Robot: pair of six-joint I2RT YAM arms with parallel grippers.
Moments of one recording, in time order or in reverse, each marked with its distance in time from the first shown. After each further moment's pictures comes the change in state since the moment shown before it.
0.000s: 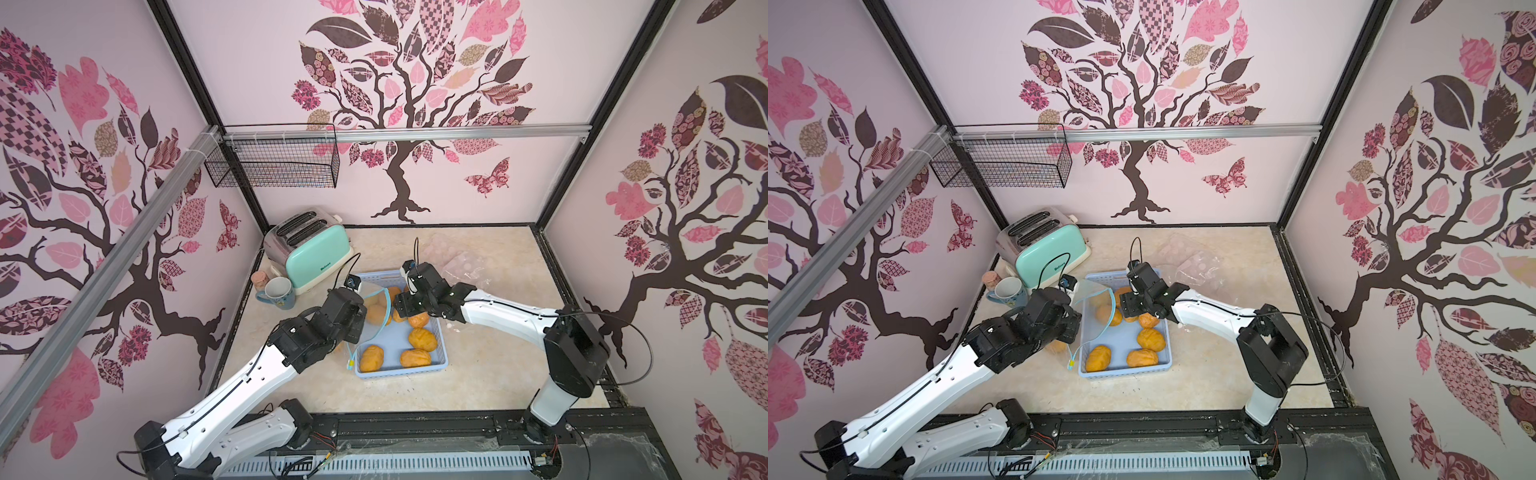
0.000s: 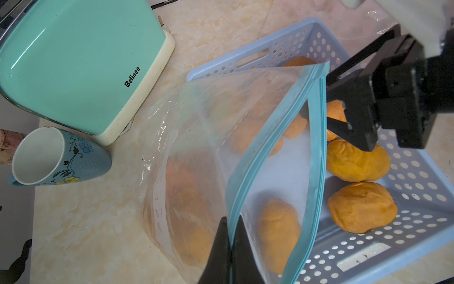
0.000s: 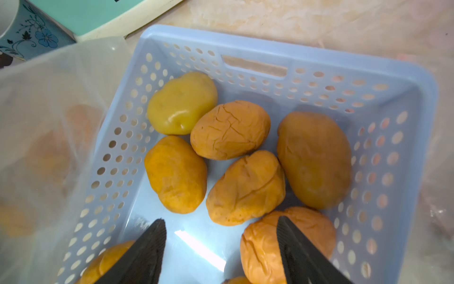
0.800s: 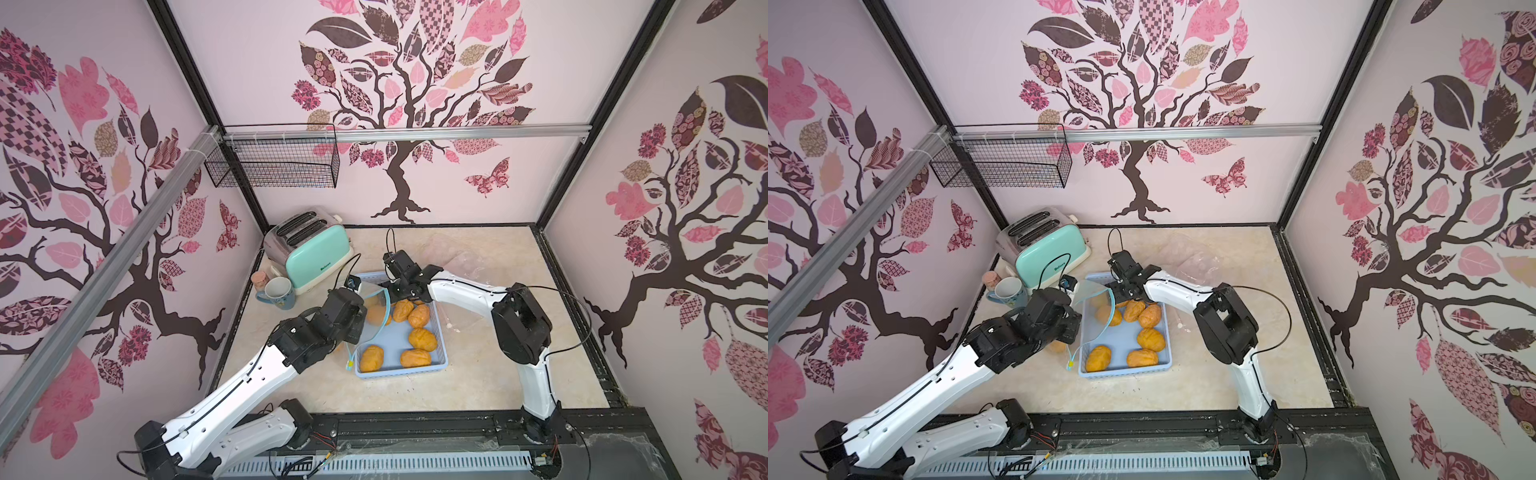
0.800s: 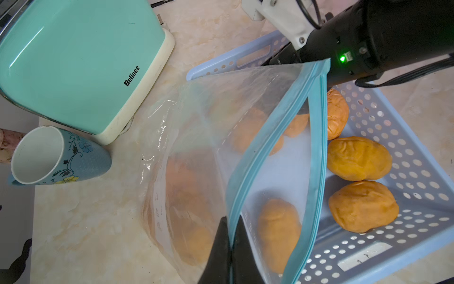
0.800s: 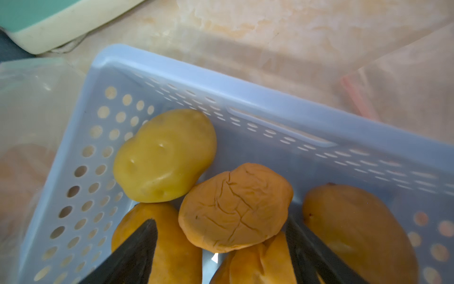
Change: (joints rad) left arm 0.000 0.000 -0.003 0.000 0.000 0.000; right arm -0.020 0.346 0.372 -0.155 0.009 -0.049
